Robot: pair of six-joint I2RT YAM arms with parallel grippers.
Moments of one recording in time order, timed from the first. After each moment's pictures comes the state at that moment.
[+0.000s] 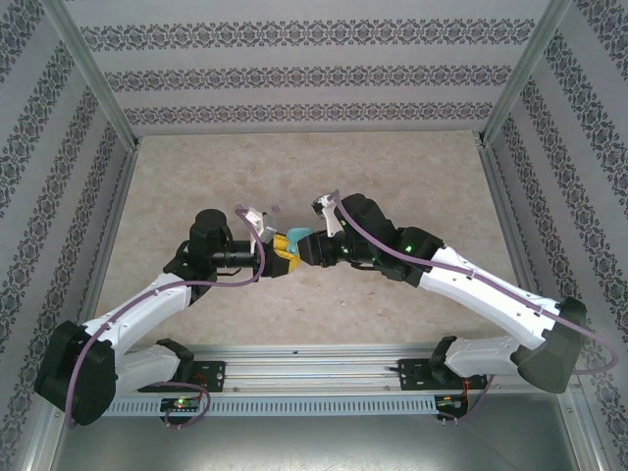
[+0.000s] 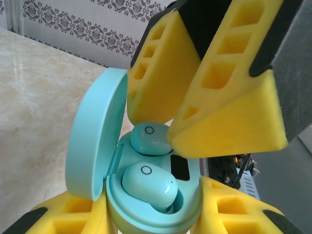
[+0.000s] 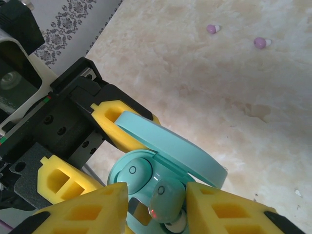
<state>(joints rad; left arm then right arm) -0.44 1.13 0.60 0.26 0.96 -0.08 0.89 1.24 1.17 -0.56 -0.14 0.52</state>
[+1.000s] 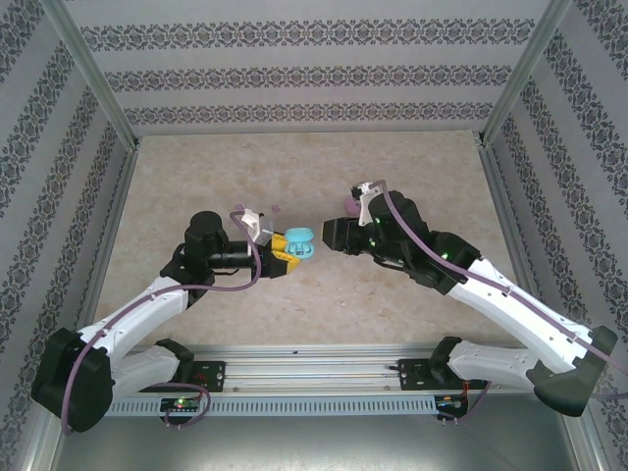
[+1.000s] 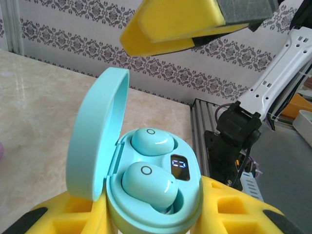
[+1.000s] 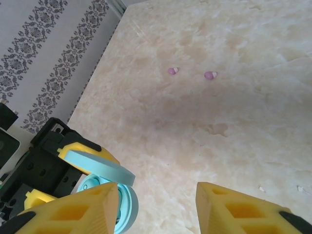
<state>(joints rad) -0.44 1.08 0.58 0.30 0.97 -0.06 0.83 1.08 1.13 -0.60 -0.02 0.66</state>
